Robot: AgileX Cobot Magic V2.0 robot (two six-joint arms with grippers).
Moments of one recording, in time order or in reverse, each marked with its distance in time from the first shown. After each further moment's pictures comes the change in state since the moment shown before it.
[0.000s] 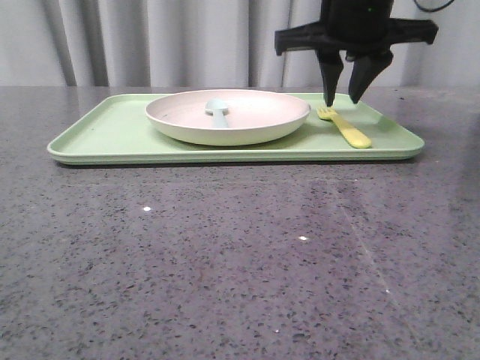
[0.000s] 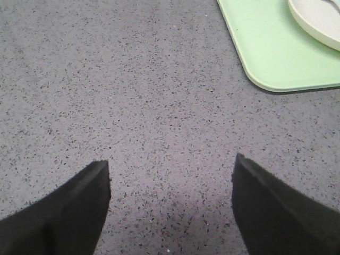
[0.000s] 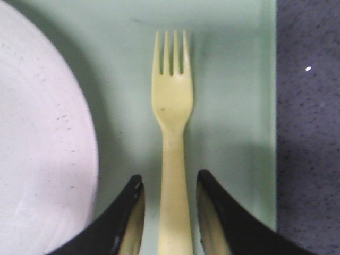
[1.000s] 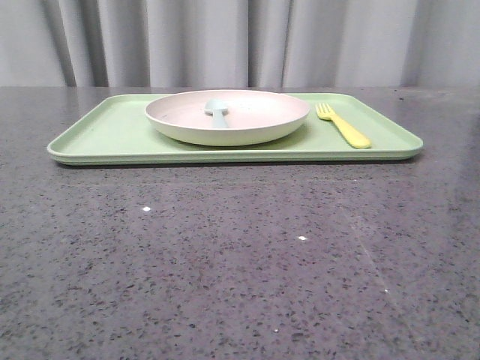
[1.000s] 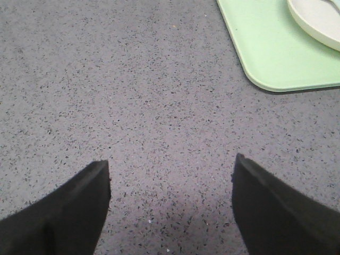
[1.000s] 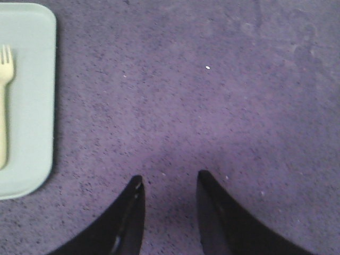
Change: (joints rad) left arm 0.000 0.000 0.000 0.000 0.000 0.000; right arm -0.154 -0.848 0.621 -0.236 -0.047 0.011
